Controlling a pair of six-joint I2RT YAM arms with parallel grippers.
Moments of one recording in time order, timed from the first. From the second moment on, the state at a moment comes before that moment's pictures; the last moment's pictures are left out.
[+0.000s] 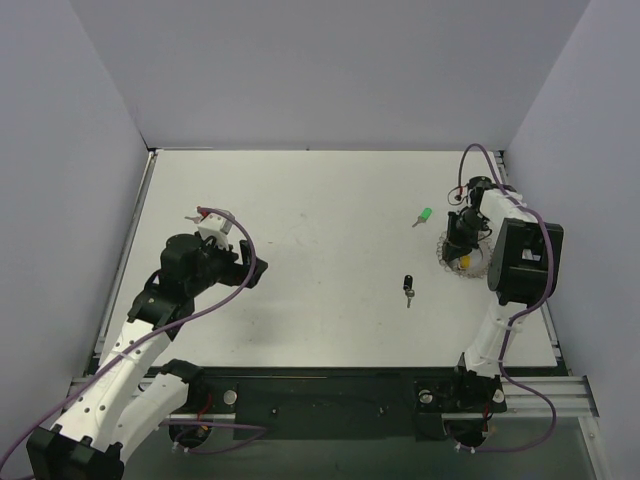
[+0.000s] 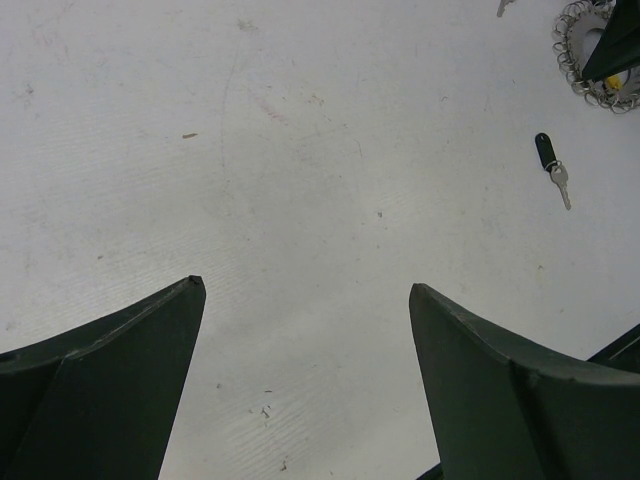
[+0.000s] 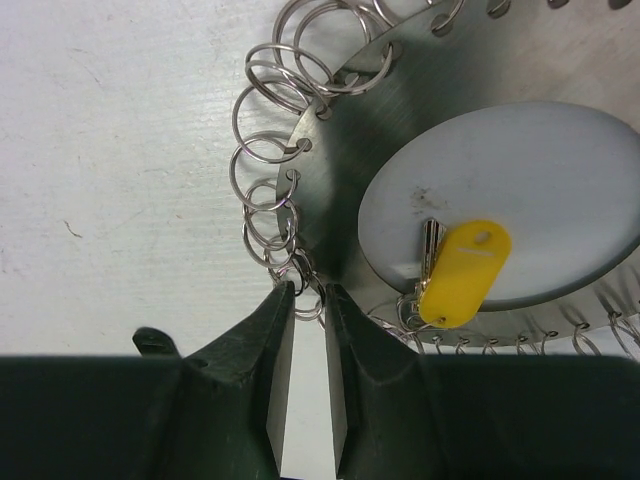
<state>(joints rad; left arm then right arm) -0.34 0.78 0.69 -0.33 0.21 -0.25 -0.15 1.98 1.40 -0.86 -0.13 0.07</state>
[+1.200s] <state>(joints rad) -0.34 0.79 0.69 -0.33 0.21 -0.25 -0.22 1.94 1.38 -0.85 -0.26 0.10</state>
